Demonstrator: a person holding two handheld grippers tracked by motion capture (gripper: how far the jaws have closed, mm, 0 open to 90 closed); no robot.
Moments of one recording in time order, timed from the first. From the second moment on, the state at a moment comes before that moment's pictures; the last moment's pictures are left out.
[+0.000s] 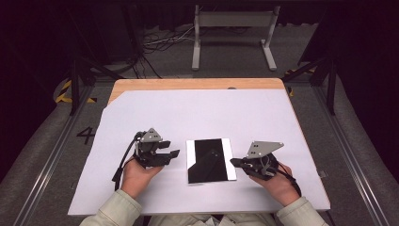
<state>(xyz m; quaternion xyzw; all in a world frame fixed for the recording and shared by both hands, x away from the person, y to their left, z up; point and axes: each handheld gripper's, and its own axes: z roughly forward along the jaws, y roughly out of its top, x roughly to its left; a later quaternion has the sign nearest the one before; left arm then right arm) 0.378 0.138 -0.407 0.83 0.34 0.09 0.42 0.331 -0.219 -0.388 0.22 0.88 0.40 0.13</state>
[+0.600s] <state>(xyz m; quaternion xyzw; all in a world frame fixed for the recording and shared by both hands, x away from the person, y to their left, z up) 0.377 0.138 -0.412 0.84 0.34 0.10 0.41 0.316 -0.193 -0.411 0.18 0.91 0.36 0.09</state>
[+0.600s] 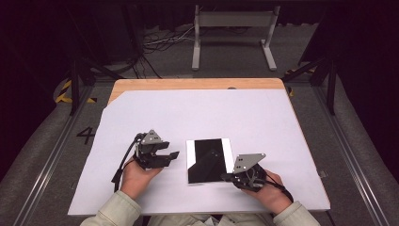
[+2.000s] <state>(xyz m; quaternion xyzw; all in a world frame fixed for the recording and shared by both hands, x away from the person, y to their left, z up) 0.382 0.138 -0.413 0.85 0.35 0.12 0.38 0.330 -0.198 -0.432 0.20 0.93 0.30 0.12</state>
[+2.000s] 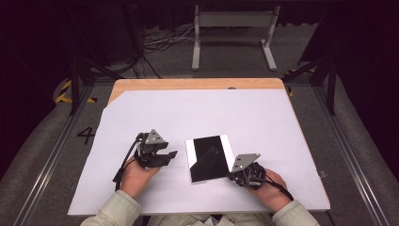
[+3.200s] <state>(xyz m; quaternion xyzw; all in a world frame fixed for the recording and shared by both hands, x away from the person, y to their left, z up) 0.437 0.125 -0.408 0.81 0.37 0.07 0.44 0.345 -0.233 -0.413 0.29 0.88 0.34 0.16</state>
